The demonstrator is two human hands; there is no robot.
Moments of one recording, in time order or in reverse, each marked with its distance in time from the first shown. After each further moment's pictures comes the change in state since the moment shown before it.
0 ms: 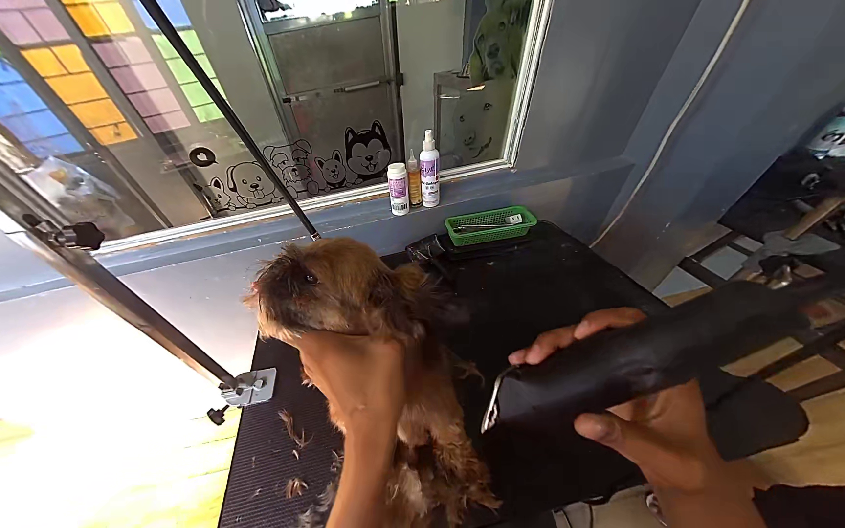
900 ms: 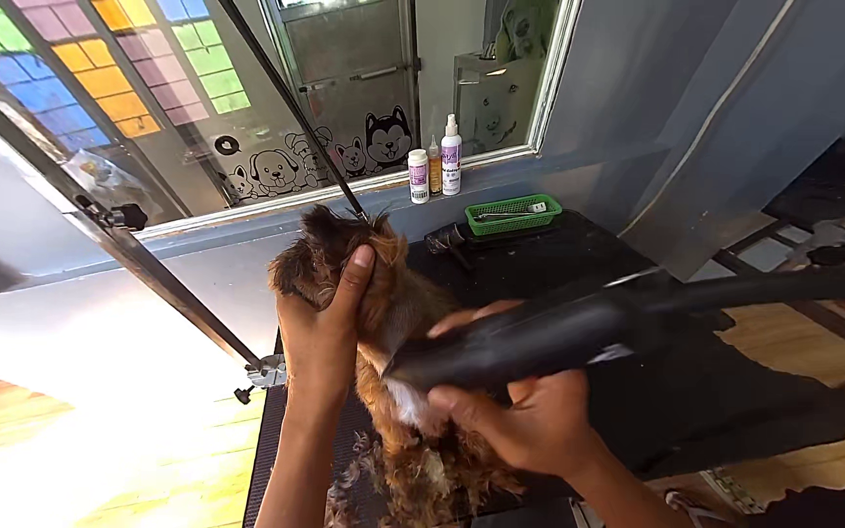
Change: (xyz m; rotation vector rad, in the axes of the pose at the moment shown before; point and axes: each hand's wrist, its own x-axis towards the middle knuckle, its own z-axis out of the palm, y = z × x) left_hand 0.055 -0.011 -0.047 -0.531 -0.358 -0.093; right_hand 0.035 0.028 0.110 -0.310 0.068 -0.189
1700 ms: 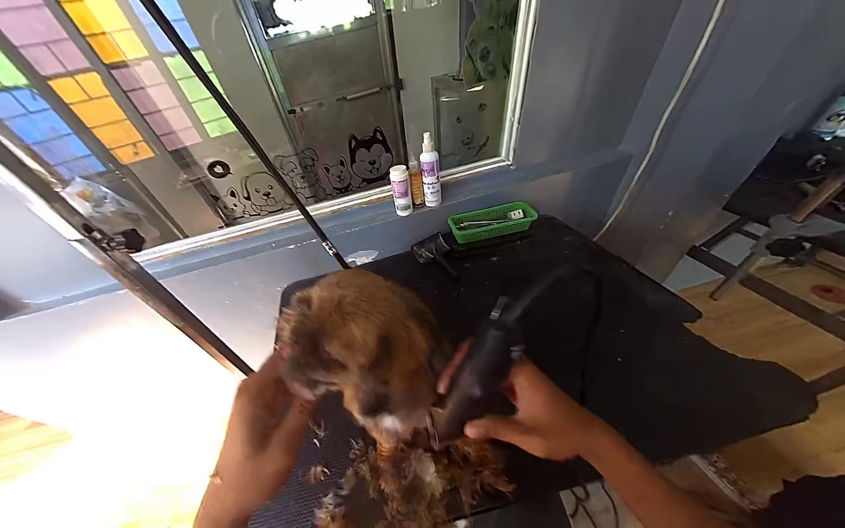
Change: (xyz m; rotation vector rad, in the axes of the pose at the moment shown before) left_hand -0.034 -0.027 -0.101 0.301 -0.480 0.279; right_hand -0.053 0.034 -0.065 0.151 -0.399 0.342
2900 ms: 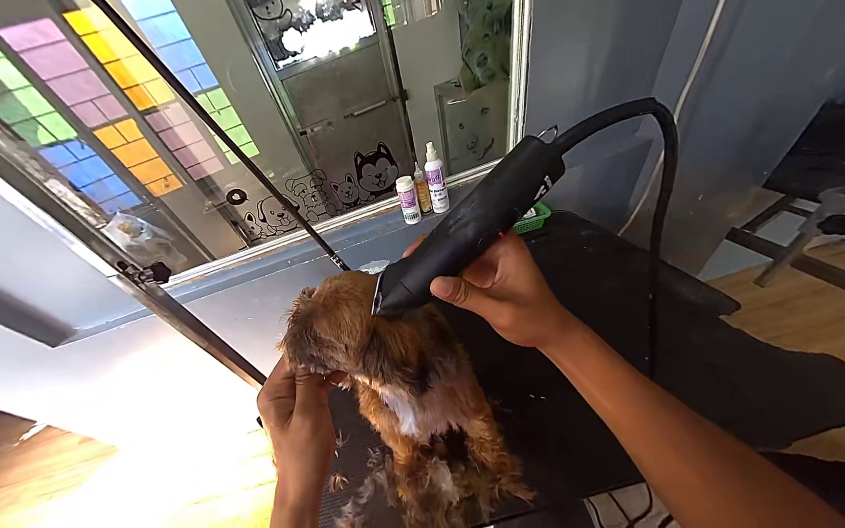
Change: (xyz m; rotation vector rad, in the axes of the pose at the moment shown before) left_hand 0.025 0.010 0.053 -0.388 0.459 -0.069; right_hand 0.121 -0.060 -0.022 0.262 0.210 -0.330
